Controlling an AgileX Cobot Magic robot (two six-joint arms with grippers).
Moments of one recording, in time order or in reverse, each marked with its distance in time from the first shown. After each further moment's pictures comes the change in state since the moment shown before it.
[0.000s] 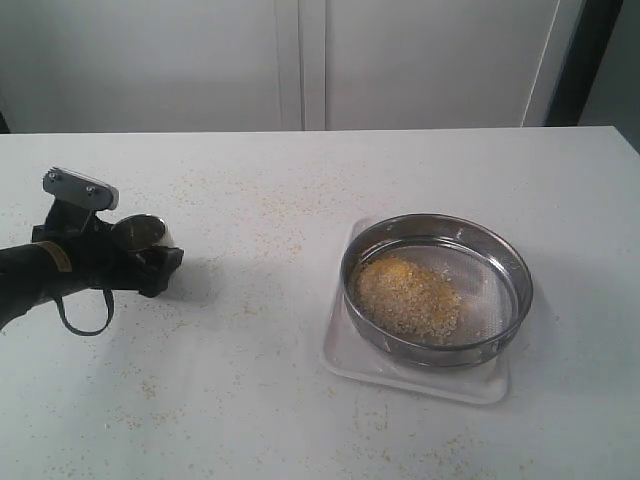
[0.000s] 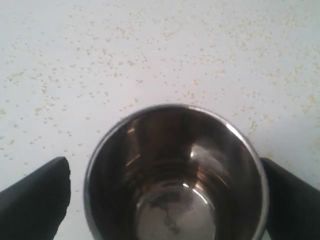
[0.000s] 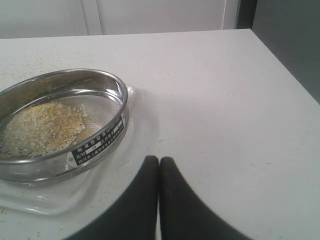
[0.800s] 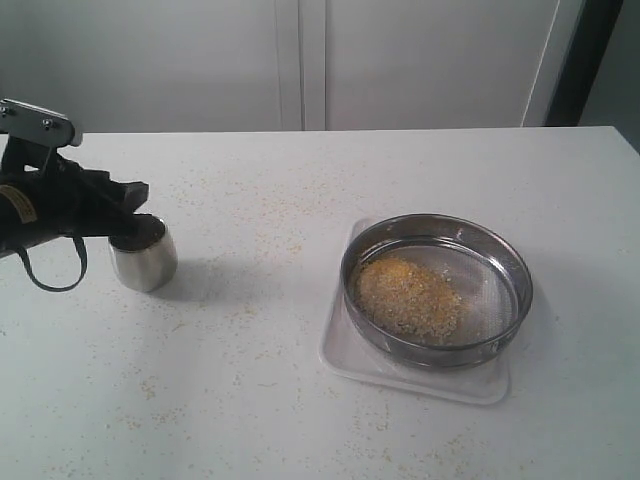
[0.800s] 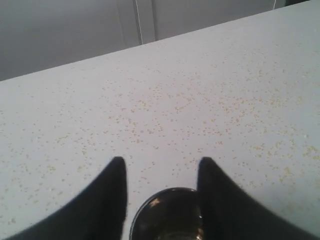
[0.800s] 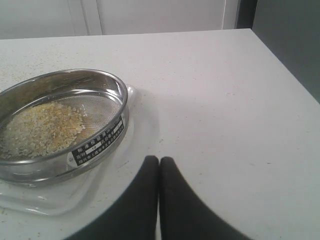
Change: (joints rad) left arm 0.000 -0.252 0.002 0.024 0.130 -0.088; right arm 0.000 0.000 0.000 0.000 0.000 0.002
